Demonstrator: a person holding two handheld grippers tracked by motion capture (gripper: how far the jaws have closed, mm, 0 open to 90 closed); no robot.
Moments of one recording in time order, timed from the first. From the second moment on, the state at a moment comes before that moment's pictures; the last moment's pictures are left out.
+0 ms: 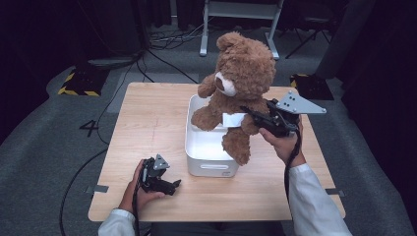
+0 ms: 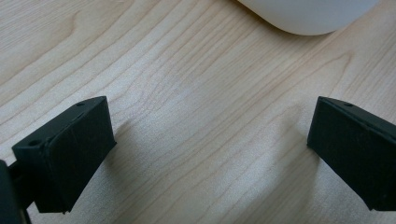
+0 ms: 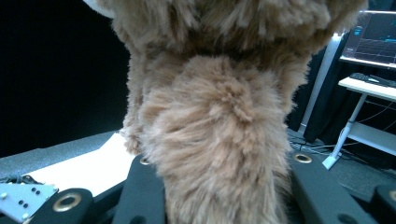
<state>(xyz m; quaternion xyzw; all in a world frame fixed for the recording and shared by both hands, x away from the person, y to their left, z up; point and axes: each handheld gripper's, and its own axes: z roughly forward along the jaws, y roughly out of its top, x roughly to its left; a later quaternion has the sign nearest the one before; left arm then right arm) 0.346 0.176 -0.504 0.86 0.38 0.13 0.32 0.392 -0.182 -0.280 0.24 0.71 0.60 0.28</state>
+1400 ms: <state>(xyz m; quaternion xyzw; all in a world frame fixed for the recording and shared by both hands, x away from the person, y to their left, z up) 0.346 0.175 -0.504 0.86 0.38 0.13 0.32 0.431 -0.151 -0.340 0.26 0.74 0.55 0.27</state>
